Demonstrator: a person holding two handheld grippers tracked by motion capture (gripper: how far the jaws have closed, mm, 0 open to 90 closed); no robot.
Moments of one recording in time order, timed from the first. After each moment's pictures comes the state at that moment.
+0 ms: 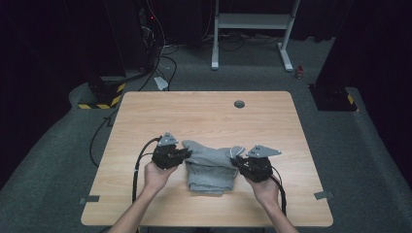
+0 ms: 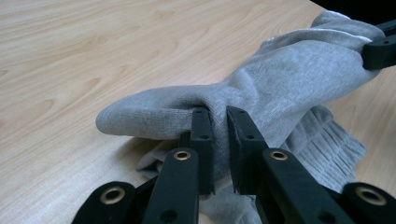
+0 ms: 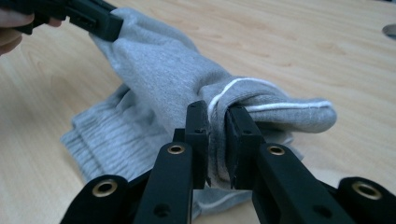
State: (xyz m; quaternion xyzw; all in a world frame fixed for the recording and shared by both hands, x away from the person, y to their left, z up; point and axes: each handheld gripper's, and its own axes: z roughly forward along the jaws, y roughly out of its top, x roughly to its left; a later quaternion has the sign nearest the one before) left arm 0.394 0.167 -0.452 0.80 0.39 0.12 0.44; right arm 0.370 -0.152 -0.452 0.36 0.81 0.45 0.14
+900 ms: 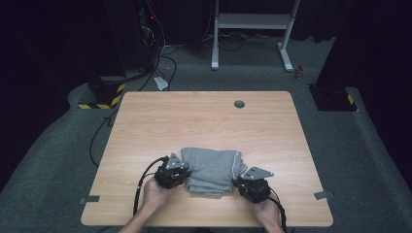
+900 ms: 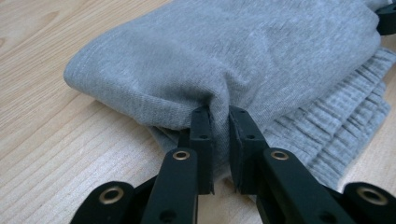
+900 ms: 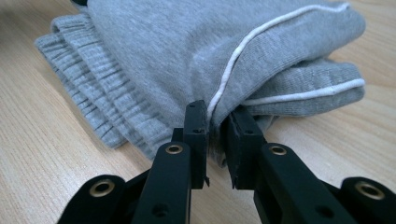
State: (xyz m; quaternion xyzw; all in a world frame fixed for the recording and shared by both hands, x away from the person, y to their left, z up) left arm 0.357 0.158 -0.495 0.85 0.35 0.14 0.37; right arm 0.331 -0.151 -0.501 0.36 0.84 0.38 0.15
